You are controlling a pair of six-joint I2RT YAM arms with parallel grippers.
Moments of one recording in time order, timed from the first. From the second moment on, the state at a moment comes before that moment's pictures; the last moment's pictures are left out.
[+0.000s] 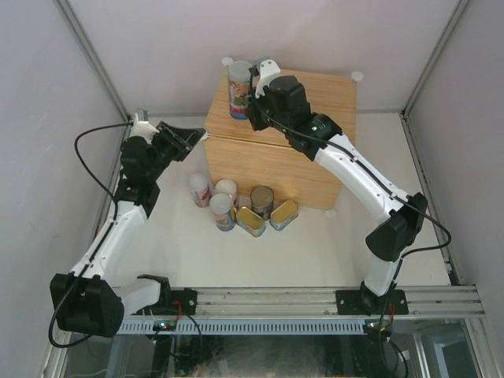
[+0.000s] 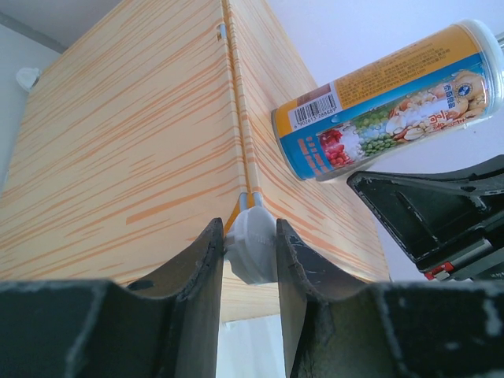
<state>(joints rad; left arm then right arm) -0.13 1.14 0.91 0.21 0.32 -0.98 0.70 1.79 1.96 -0.46 0.05 0.13</state>
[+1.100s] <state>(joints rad) -0.13 0.99 0.85 0.10 0.28 -0.98 0.73 1.83 2.00 -0.49 0.02 0.13</state>
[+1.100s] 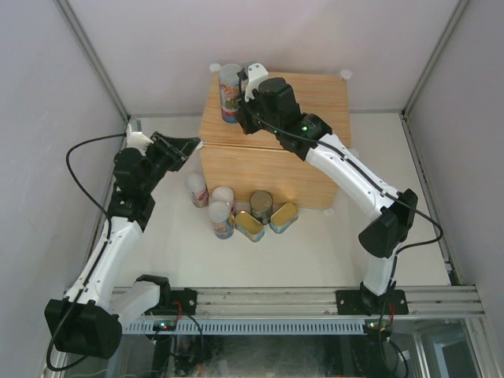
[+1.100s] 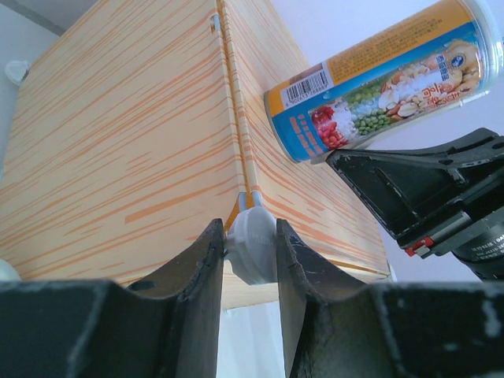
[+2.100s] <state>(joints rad) -0.13 0.93 0.83 0.07 0.27 -0.98 0.73 1.98 2.17 -0.50 -0.04 0.10</state>
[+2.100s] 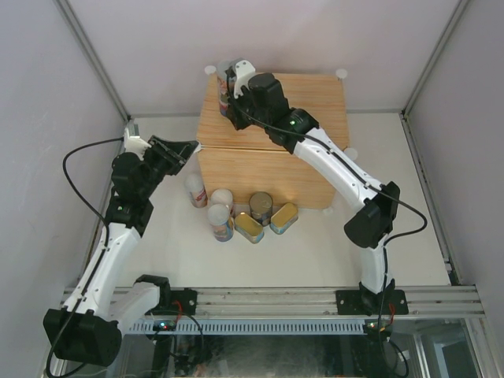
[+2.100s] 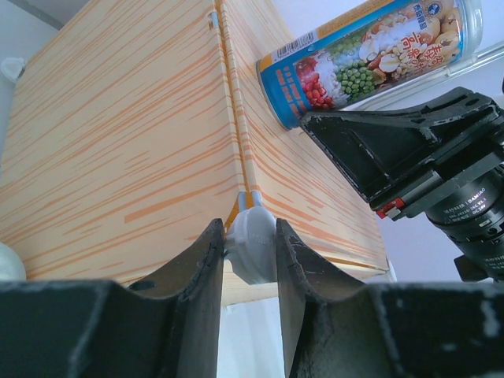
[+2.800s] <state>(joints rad) -0.13 0.93 0.83 0.07 0.27 -0.98 0.68 1.74 1.96 -0.46 -0.13 0.18</state>
